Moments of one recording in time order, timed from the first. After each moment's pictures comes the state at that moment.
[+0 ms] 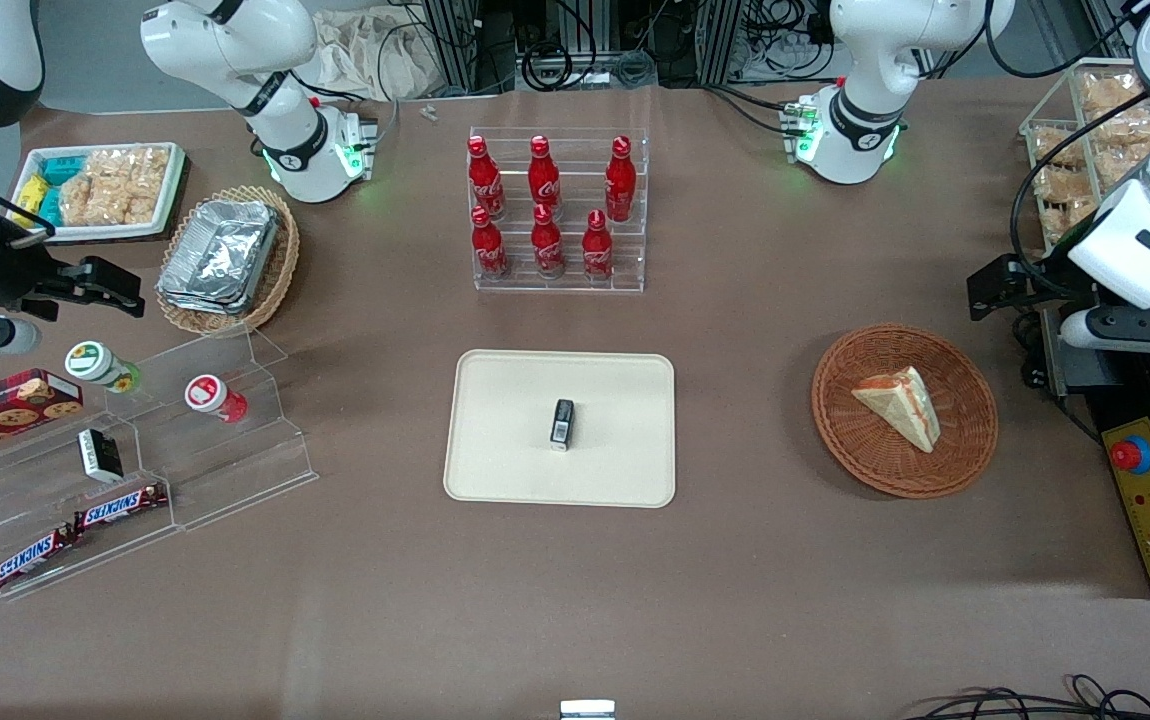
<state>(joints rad) -0.12 0.03 0.01 -1.58 -0.03 1.66 -0.02</state>
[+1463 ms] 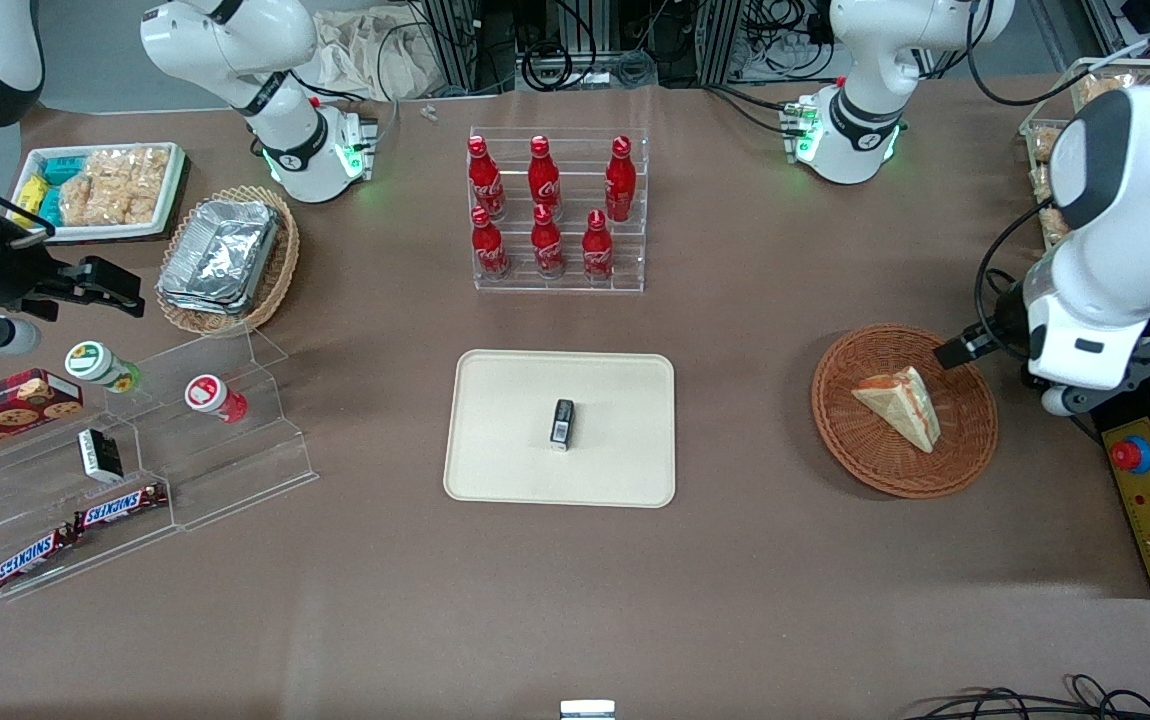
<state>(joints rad) -0.11 0.09 0.01 -1.80 0.07 1.79 -0.65</state>
